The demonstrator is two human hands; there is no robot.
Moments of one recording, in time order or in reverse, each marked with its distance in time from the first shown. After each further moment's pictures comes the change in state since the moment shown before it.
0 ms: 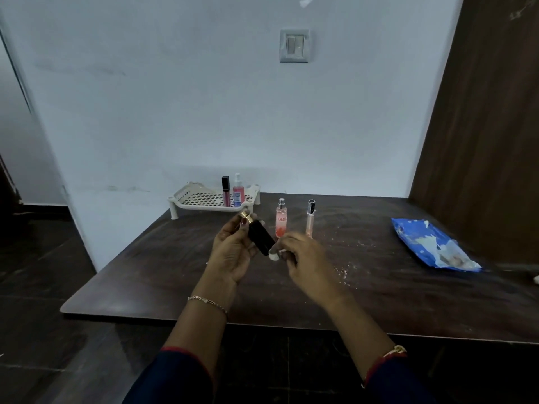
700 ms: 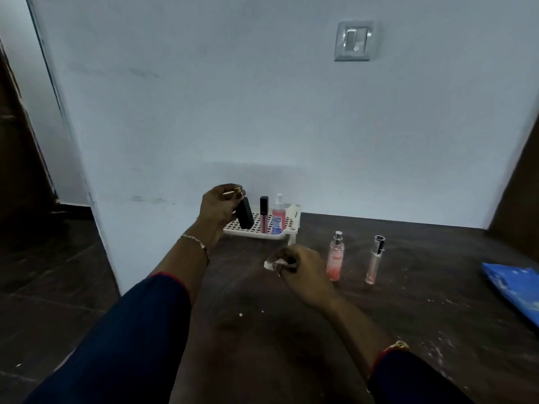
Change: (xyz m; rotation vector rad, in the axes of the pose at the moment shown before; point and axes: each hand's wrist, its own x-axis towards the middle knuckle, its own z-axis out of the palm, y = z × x) left_hand 0.174 0.118 -0.060 0.686 0.245 0.220; right_hand 0.127 0.035 0.122 0.175 -0.146 0.123
